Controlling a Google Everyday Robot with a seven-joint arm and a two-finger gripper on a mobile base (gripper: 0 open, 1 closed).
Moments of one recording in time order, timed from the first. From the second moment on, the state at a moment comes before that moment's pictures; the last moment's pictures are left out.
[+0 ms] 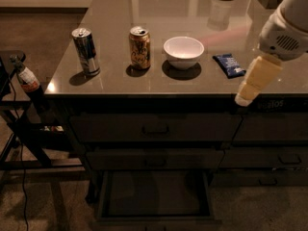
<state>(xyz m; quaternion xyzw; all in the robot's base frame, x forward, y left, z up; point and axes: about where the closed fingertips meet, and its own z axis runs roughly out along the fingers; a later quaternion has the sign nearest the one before) 0.506 -0.232 0.940 -0.49 0.86 -0.01 0.15</state>
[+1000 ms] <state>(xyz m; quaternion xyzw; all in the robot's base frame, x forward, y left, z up) 0.544 -0.225 0.929 -0.44 0.88 0.00 0.17</state>
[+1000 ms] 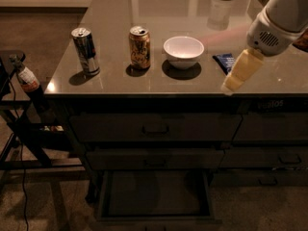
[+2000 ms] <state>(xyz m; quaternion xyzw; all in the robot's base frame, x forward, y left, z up) 0.599 -0.236 0.905 -0.38 0.91 0.00 0.16</state>
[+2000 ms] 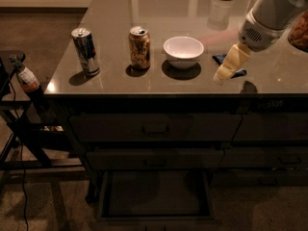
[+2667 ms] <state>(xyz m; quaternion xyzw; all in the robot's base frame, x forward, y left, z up) 0.644 -0.246 0.900 -0.32 0.92 0.07 0.21</state>
